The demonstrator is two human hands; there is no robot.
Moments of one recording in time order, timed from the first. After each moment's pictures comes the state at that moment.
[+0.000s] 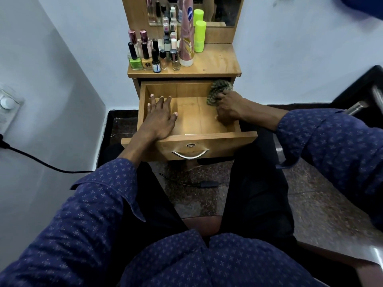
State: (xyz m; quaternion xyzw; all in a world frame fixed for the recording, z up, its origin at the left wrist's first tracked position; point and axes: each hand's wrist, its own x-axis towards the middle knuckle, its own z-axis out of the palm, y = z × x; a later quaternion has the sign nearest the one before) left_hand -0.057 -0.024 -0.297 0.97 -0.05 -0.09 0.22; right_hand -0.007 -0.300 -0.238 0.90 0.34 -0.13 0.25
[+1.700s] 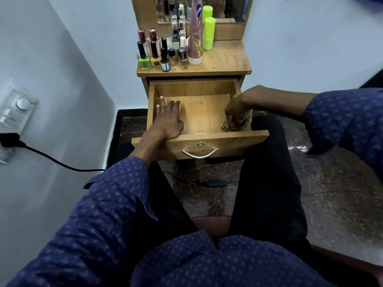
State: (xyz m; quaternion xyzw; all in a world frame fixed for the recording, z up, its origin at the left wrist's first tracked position) left_hand -0.055 -0.022 -0.299 0.97 -0.06 -0.12 0.19; right_hand 0.022 -0.284 -0.230 0.83 0.28 -0.32 0.35
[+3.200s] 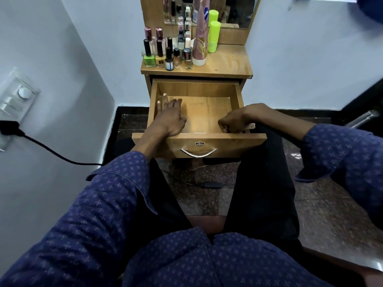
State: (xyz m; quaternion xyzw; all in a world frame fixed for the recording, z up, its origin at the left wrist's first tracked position) left_hand -0.057 -0.026 -0.294 0.97 -0.05 -0.11 0.20; right_hand -0.018 -0.270 -0.239 0.87 0.24 -0.39 0.20
